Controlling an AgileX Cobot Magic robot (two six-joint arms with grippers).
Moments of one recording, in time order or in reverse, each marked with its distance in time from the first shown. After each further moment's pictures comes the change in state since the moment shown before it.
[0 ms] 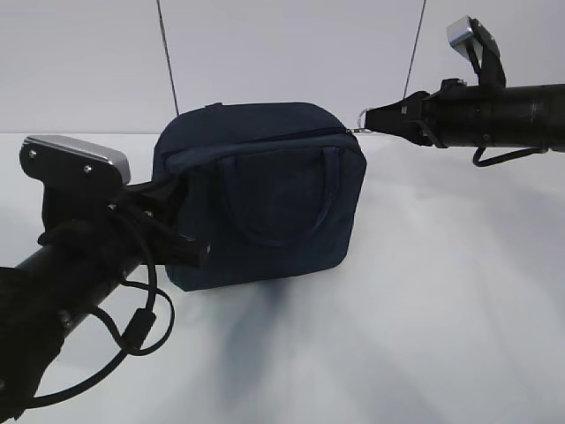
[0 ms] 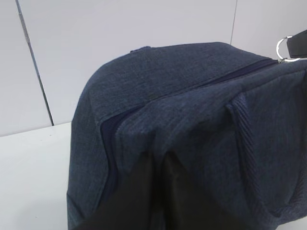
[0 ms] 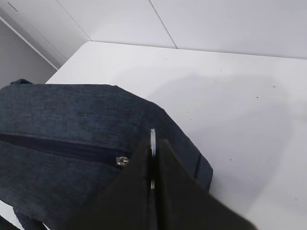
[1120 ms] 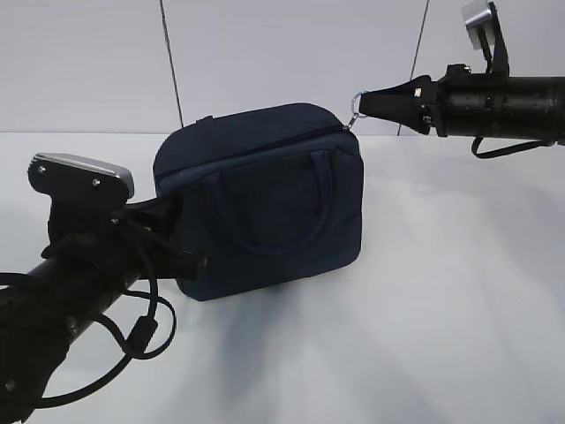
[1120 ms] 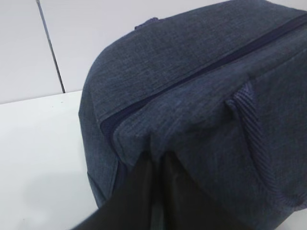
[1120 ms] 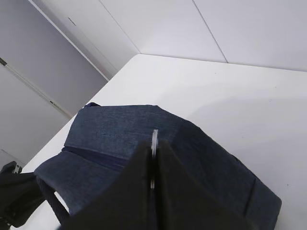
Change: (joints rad) left arm 0.000 0.039 0.000 -0.046 0.057 -0.002; right arm -0.023 0.000 -0.011 0.004 0.193 0.022
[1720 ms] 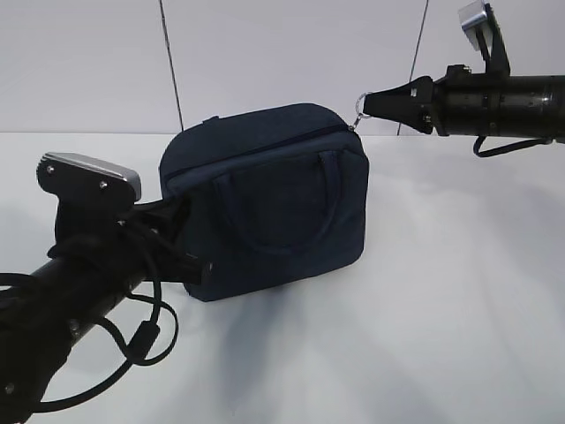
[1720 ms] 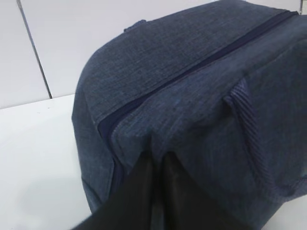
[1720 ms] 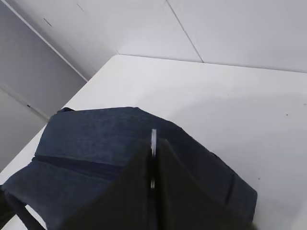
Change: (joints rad) left arm 0.000 0.005 0.000 0.043 -0.008 0.000; right arm 0.000 0.005 -0.014 0.000 -0.076 0.008
